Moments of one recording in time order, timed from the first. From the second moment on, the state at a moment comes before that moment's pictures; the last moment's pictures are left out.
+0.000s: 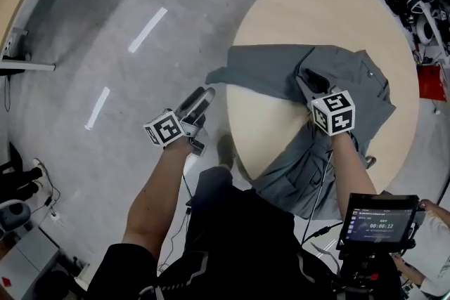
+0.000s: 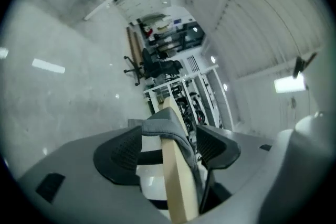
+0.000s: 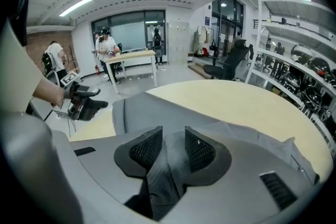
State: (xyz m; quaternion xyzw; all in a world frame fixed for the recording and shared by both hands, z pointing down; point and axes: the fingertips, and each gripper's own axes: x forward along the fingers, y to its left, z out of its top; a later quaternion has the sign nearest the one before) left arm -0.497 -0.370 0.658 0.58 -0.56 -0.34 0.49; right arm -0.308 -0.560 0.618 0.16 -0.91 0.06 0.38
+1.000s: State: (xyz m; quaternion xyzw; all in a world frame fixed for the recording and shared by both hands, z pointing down) left arm -0.574 -0.404 0.632 0.41 -0.52 -0.61 0.43; right arm -0.149 -0.566 0.489 0.33 -0.90 0.04 0.29
